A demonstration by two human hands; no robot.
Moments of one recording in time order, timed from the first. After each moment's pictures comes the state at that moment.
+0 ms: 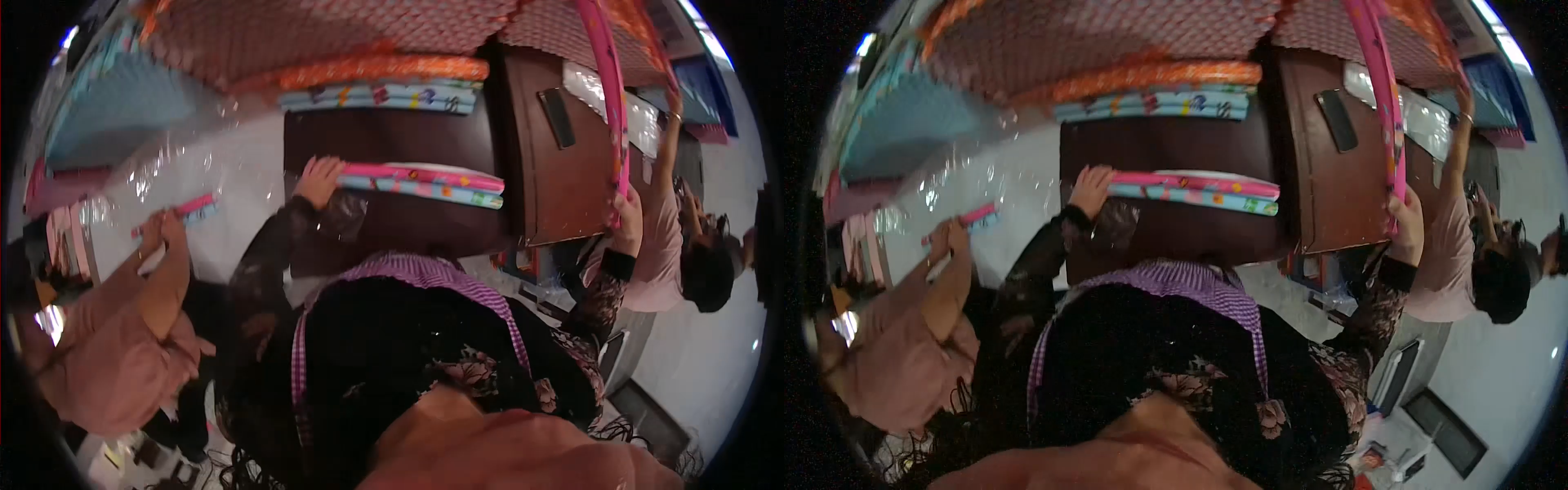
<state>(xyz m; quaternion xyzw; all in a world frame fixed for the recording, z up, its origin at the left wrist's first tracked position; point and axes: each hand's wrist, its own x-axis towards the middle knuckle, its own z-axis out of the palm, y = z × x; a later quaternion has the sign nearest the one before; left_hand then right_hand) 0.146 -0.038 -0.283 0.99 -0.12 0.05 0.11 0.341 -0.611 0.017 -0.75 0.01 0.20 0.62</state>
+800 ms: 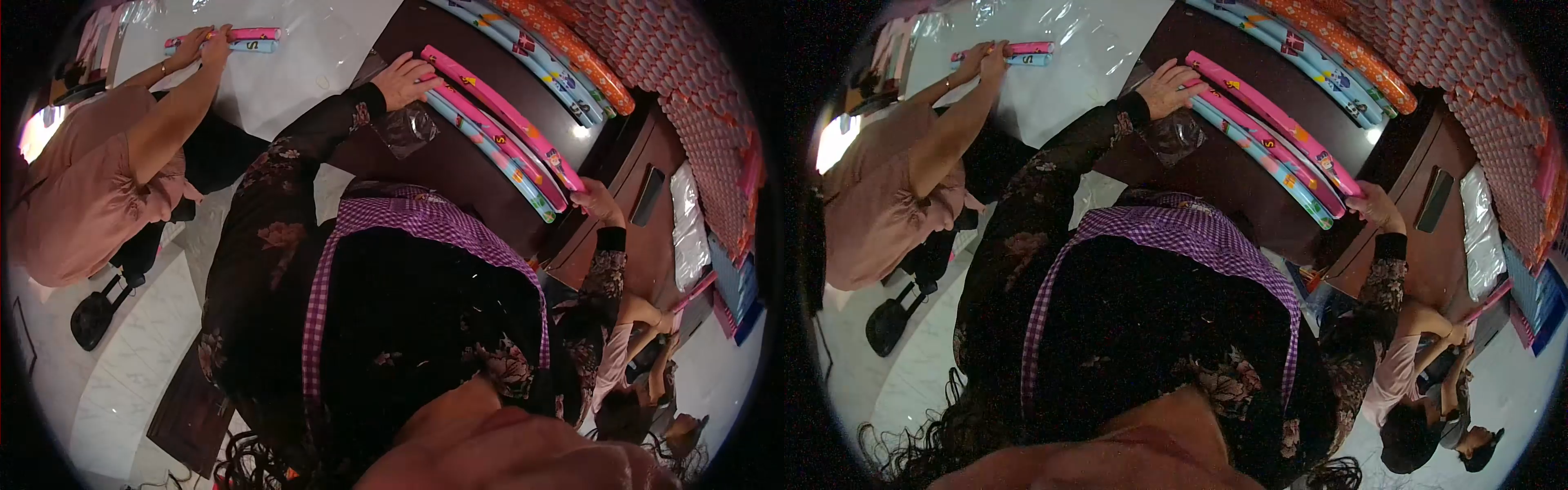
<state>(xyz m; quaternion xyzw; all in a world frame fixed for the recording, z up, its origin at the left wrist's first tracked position) 0.140 -0.036 -0.285 0.98 -0.09 0.13 0.12 0.437 -0.457 -0.178 -0.73 -0.15 0.63 0.20</state>
